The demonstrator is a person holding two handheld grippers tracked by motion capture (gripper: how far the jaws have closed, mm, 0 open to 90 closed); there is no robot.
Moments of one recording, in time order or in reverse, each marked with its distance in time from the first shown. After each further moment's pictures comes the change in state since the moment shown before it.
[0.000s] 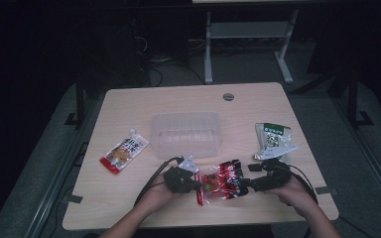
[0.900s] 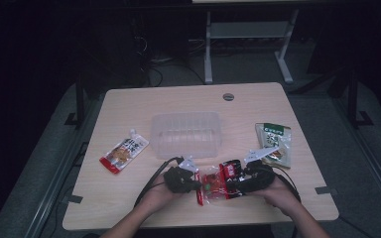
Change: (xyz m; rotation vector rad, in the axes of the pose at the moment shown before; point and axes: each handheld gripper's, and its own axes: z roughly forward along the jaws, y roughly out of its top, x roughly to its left) left arm 0.000 0.000 0.000 -0.002 0.004 -0.018; right arm 0.015 0.009 0.034 0.035 0.085 -0.027
